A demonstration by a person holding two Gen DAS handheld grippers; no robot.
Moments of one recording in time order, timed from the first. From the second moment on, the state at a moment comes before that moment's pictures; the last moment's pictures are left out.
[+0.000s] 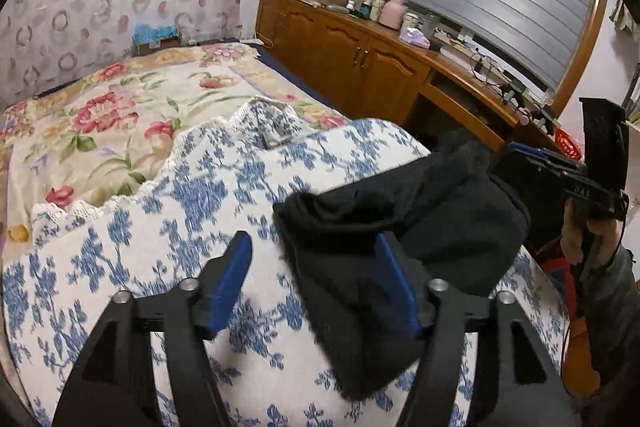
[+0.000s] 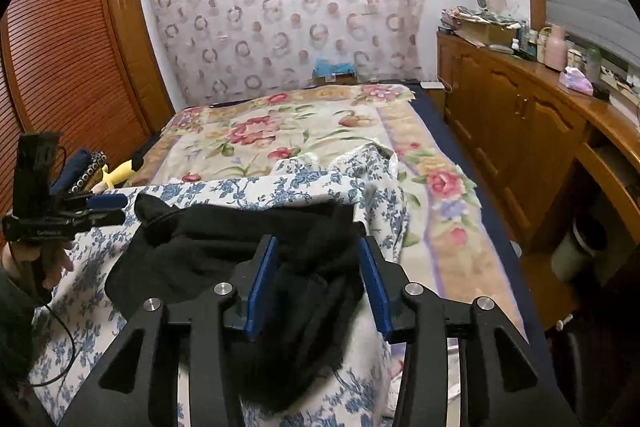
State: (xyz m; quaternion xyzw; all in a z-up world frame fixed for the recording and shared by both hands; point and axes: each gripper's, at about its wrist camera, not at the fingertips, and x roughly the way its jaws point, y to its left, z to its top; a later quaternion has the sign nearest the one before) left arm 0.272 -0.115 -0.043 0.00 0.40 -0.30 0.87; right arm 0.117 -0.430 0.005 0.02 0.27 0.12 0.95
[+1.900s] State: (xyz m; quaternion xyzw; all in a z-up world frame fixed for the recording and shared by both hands) left arm 0.315 -0.147 -0.081 0.01 0.44 -0.29 0.85; right arm 0.166 -0.409 0.022 0.05 0.37 0.16 0.91
